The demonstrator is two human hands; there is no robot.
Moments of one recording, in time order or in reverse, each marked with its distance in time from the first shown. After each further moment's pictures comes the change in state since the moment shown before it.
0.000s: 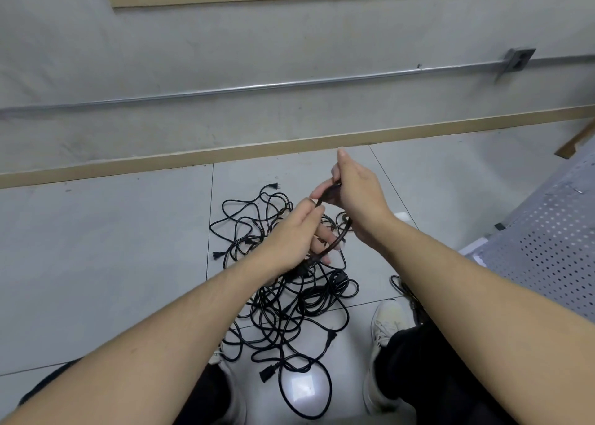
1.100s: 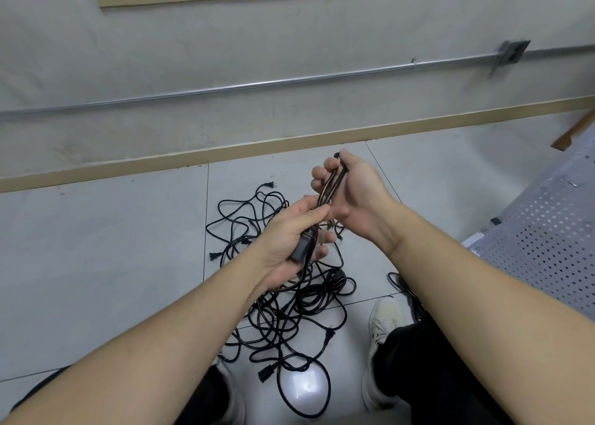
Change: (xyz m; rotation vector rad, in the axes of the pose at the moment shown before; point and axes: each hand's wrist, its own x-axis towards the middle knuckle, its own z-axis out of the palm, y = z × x) left_hand 0.001 0.012 0.007 -0.702 -0.134 -0.146; right_hand 0.014 -0.008 -0.012 0.483 -0.066 0.415
